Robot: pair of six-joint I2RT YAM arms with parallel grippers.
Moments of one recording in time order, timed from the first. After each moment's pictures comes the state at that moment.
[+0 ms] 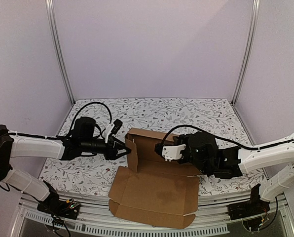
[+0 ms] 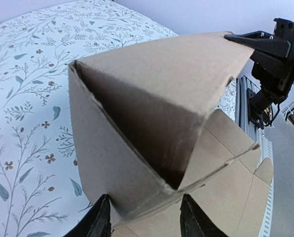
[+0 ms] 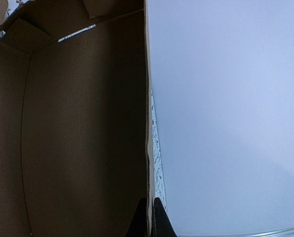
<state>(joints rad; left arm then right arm) -0.64 1.38 0.57 0.29 0.58 -0.12 1.20 1.39 0.73 0.26 0.68 -0.99</state>
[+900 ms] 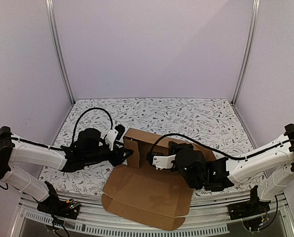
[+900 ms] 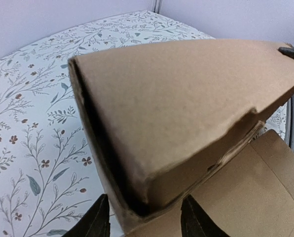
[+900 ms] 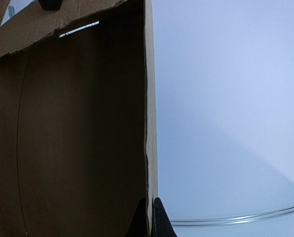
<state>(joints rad) -0.83 1.36 0.48 0.46 0.08 -0.12 1.35 1.53 0.75 0.38 0.98 -1.01</state>
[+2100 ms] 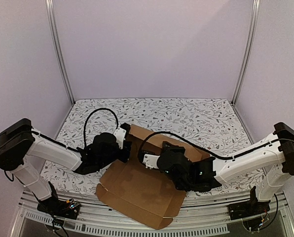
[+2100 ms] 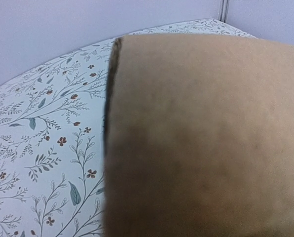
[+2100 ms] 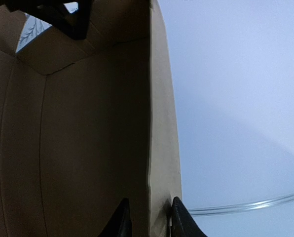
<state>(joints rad) -0.94 1.59 0.56 0.59 -0.40 -0.14 1.38 1.66 0.91 0.22 1.08 -0.78</state>
